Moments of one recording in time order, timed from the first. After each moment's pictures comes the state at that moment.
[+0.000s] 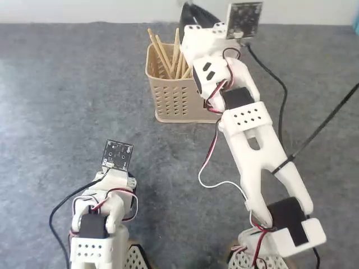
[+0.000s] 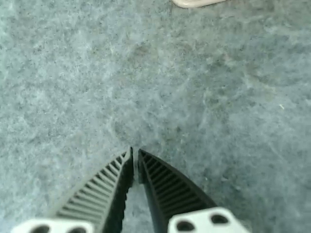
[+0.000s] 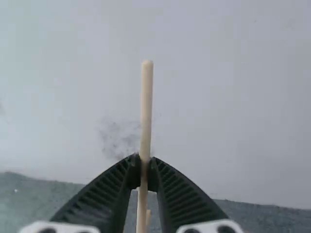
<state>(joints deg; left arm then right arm) -3.9 -103.3 96.9 72.0 -4.7 -22.7 -3.1 7.9 4.7 -11.6</state>
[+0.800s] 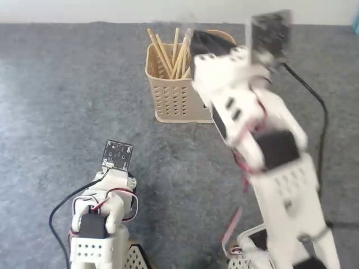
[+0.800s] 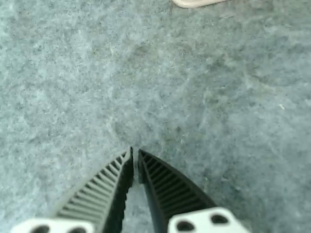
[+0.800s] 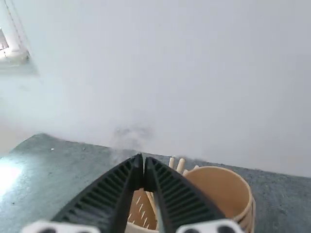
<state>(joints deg) -3.9 -103.3 96.9 72.0 -4.7 -25.6 -37.5 7.8 45.9 -10.6</state>
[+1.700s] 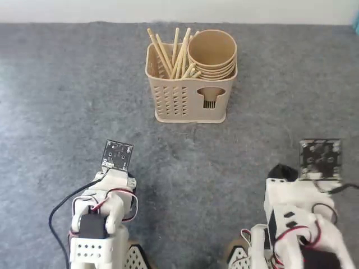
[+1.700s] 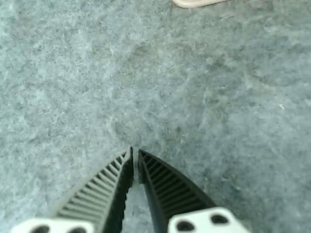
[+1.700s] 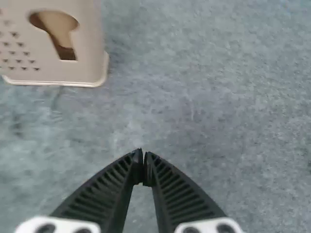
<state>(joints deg) -3.9 -103.3 96.9 72.0 -4.7 6.4 -86.4 41.3 94.0 7.5</state>
